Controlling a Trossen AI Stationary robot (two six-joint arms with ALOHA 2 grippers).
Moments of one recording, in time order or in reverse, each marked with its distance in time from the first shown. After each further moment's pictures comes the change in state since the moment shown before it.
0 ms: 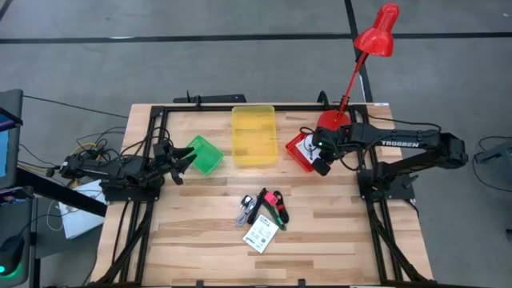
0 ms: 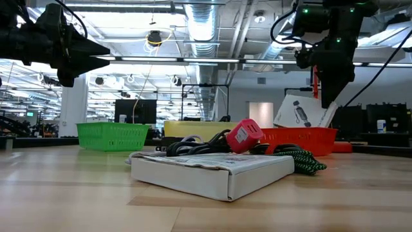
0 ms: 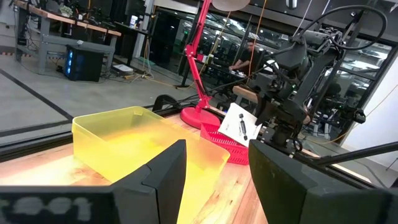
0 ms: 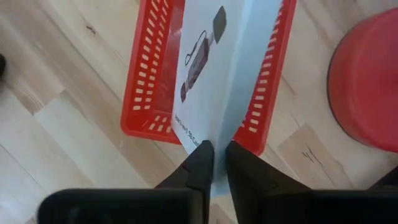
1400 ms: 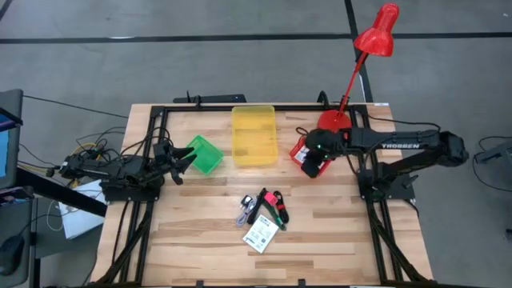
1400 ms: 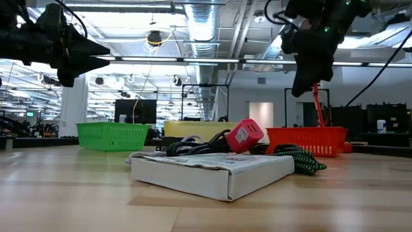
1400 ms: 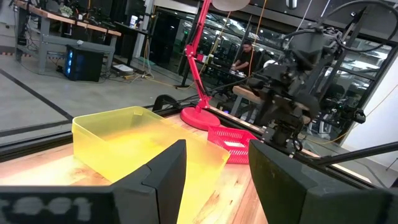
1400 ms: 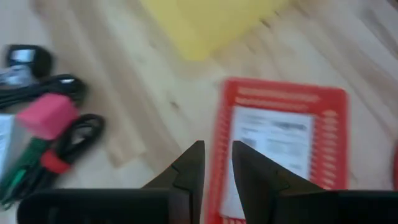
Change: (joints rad) left arm 0.000 0.000 0.000 0.000 0.000 0.000; right arm 0.107 0.000 0.000 0.289 -0.027 -0.009
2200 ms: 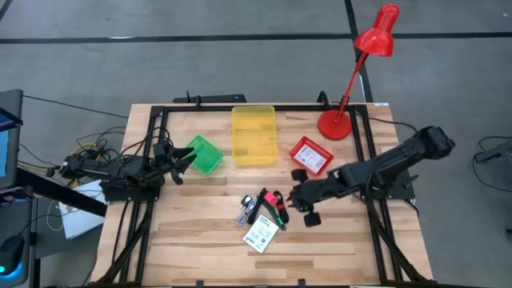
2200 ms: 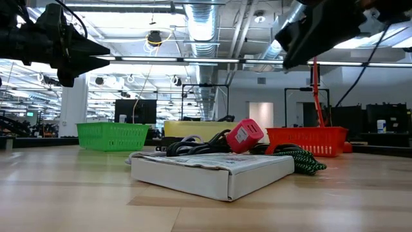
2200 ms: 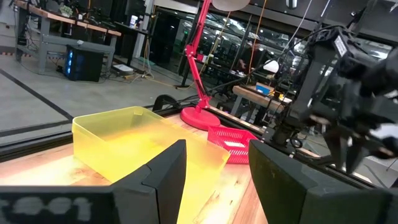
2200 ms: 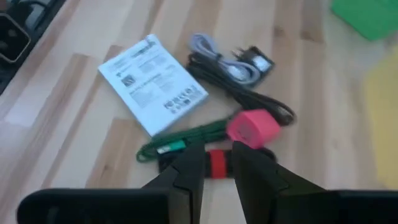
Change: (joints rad) left arm 0.000 0.000 0.000 0.000 0.000 0.000; right arm 0.498 0.188 0.000 0.400 0.000 -0.339
